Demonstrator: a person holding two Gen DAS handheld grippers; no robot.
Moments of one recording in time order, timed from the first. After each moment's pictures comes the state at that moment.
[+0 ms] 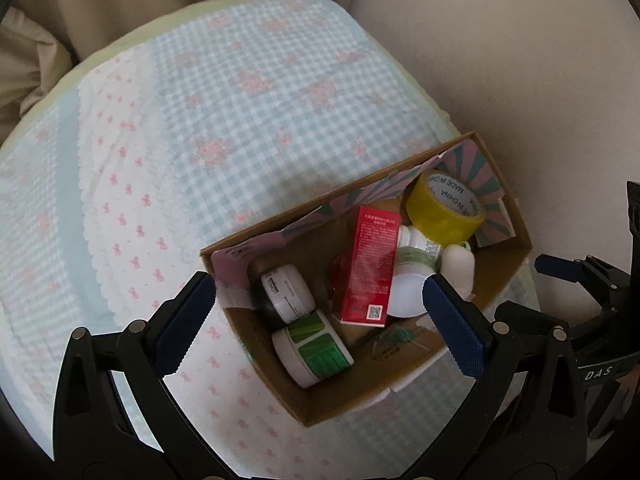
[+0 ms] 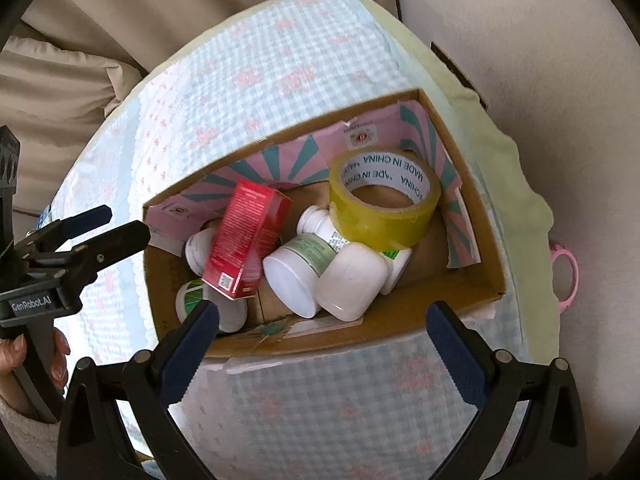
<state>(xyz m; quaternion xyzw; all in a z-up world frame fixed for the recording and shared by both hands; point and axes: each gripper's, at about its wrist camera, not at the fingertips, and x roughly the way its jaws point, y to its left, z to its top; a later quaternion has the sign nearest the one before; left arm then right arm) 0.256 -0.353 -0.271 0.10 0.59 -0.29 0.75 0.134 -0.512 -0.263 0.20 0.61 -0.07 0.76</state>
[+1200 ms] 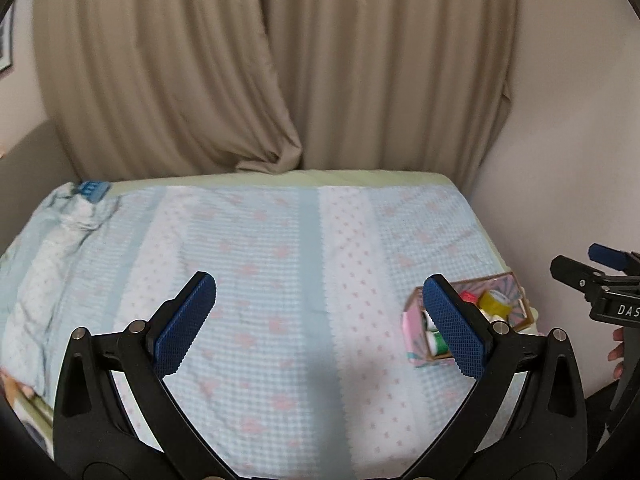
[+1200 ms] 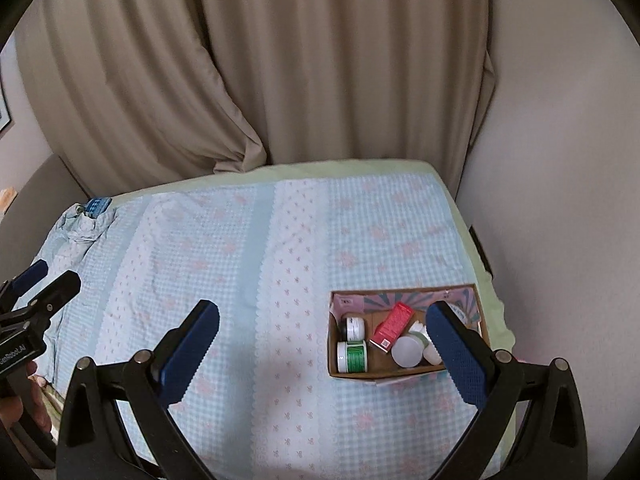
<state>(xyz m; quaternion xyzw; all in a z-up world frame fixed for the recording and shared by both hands) 0.090 -0.032 0.006 0.00 0.36 -0.07 0.93 0.087 -0.279 0.012 0.04 0.43 -0.03 0.90</state>
